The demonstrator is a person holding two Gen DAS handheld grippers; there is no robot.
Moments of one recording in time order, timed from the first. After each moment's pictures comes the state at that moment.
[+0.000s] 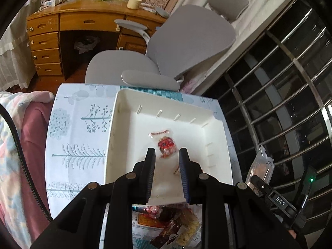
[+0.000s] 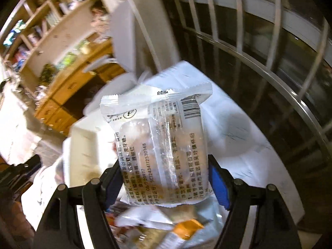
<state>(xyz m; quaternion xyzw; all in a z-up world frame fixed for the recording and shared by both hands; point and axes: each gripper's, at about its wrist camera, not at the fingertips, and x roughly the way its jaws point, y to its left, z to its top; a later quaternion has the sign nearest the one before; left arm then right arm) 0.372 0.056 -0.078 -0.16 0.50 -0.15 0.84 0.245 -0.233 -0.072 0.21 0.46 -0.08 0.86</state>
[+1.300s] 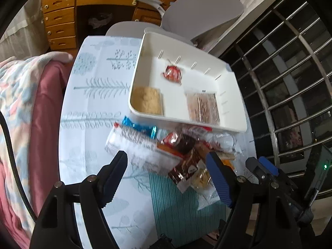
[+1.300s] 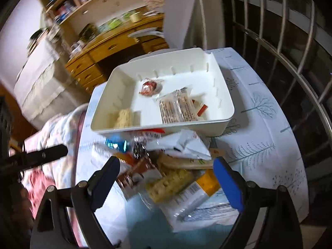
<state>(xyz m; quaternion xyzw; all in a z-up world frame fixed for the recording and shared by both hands) 0.240 0.072 -0.115 -0.14 0.58 -0.12 0.80 0.155 -0.166 -0.101 0.10 0.49 0.05 0.86</state>
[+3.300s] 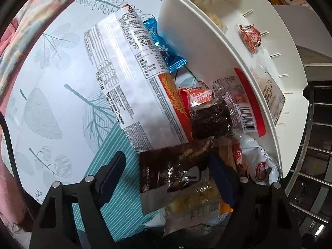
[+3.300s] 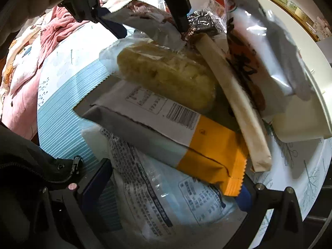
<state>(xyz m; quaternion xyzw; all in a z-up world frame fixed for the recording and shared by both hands) 0.252 -0.005 -0.264 -0.34 0.66 0.14 0.66 0.135 -0.162 -0.245 -0.30 0.54 0.41 0.67</state>
